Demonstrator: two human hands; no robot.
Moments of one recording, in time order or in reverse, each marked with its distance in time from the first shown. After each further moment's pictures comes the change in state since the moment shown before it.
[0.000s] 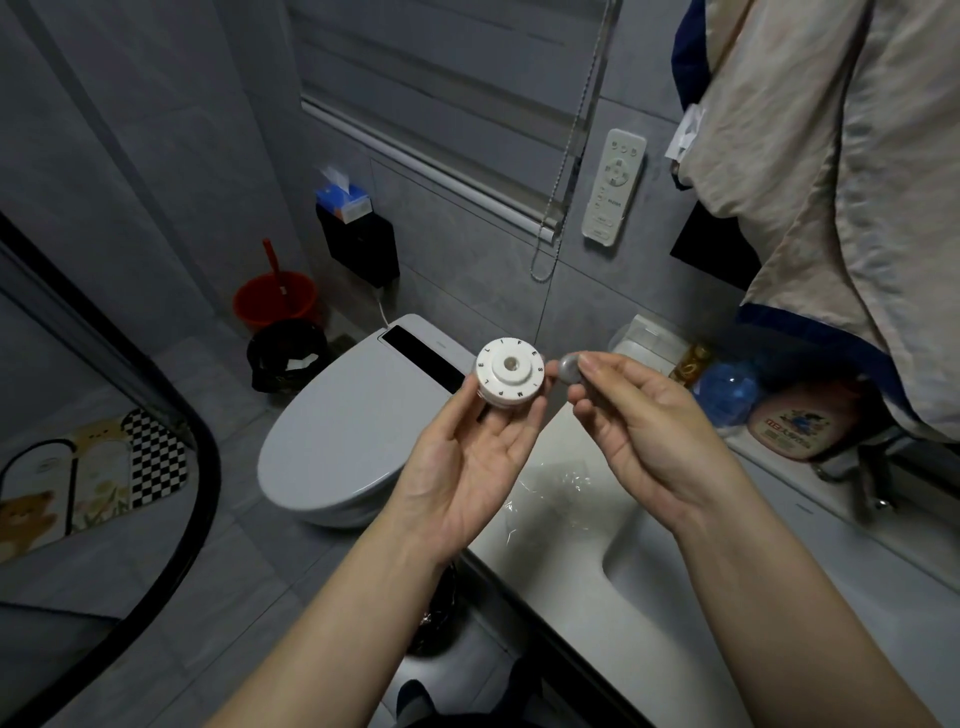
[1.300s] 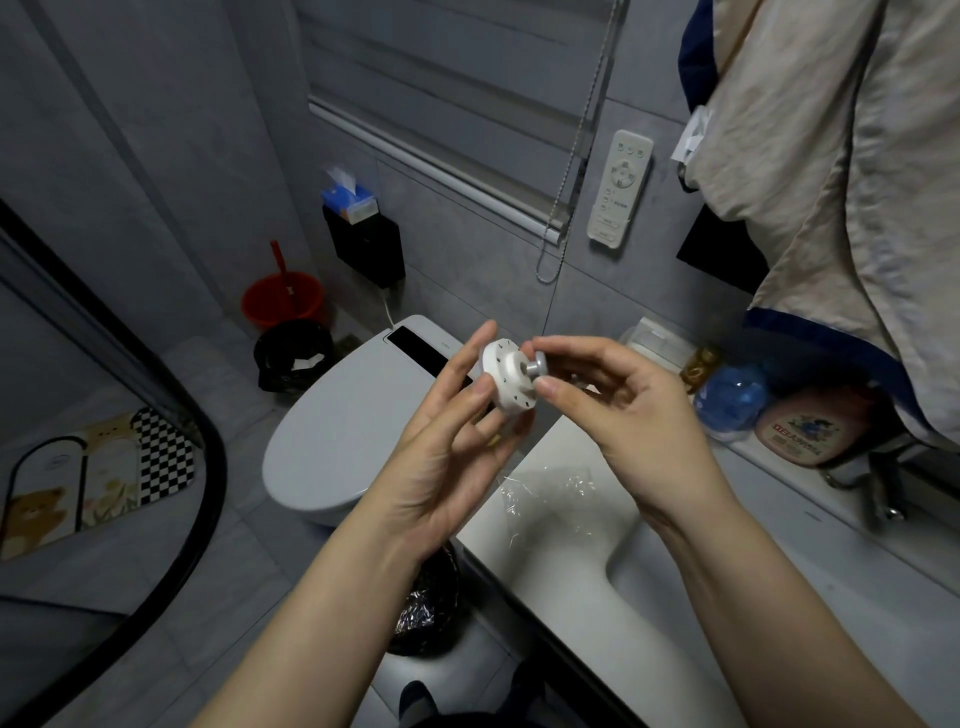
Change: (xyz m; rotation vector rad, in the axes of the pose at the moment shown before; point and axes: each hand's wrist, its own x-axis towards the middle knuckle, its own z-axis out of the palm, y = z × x) left_hand -0.012 0.012 0.005 0.384 -0.159 0.191; right_hand 0.000 0.003 0.006 -0.442 -0.189 -0.367
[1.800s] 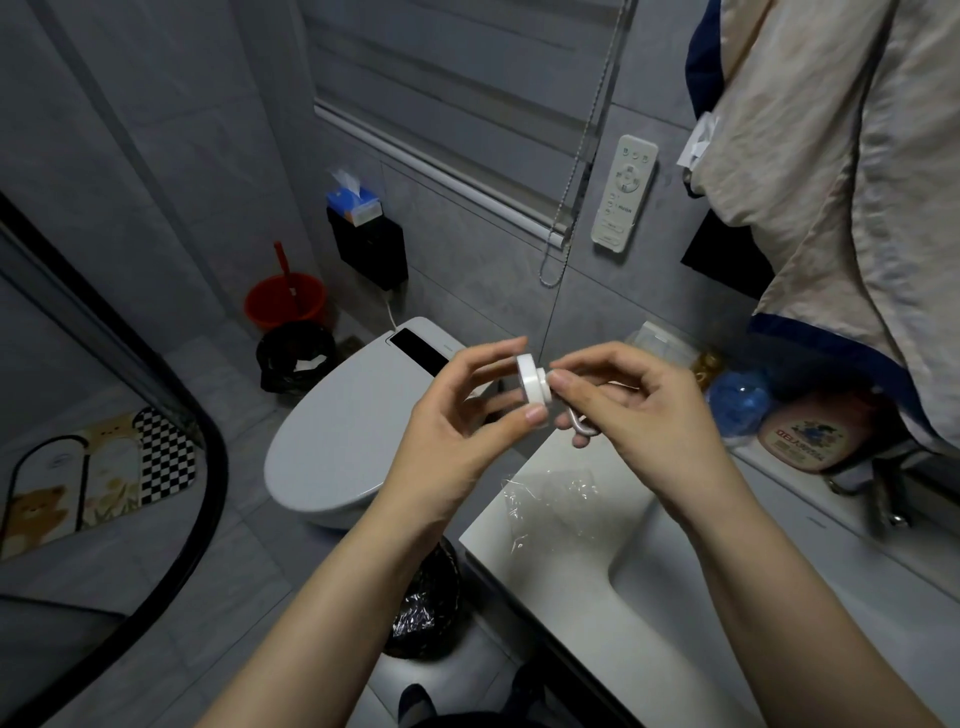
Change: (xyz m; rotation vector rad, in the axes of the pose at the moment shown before) left_hand -0.003 0.006 0.005 0.679 0.055 0.272; right_hand 0.005 -0.002 -0.008 -0.103 0.064 0.115
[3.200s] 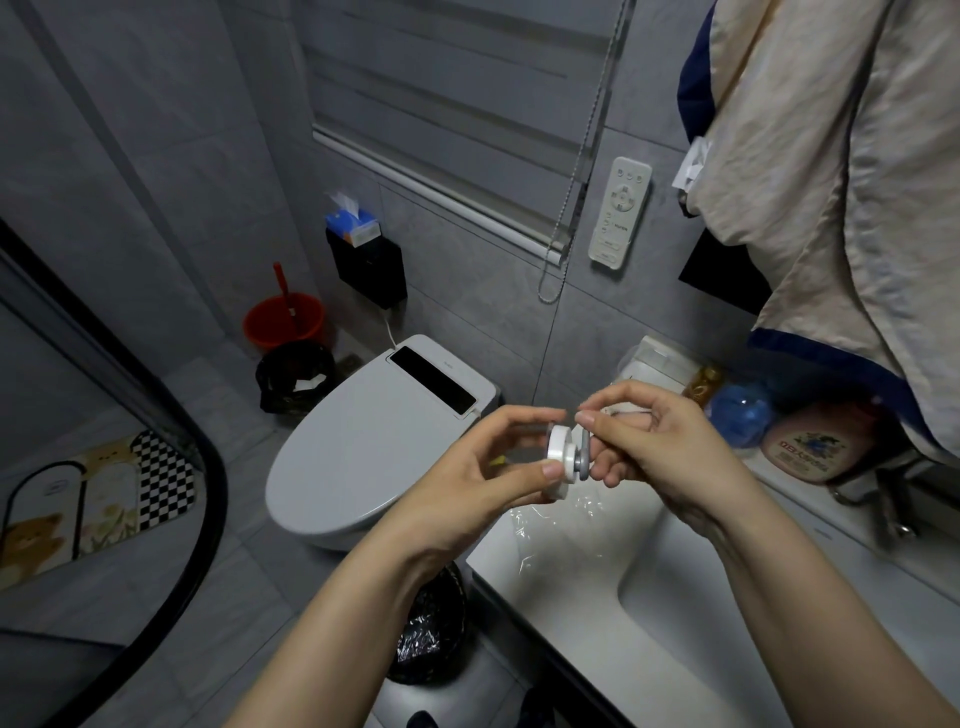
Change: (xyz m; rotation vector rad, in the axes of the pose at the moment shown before) left_hand 0.002 -0.015 -0.010 -0.055 -0.255 -0.299; right_hand 0.013 0.020 -0.022 0.006 -0.062 0.255
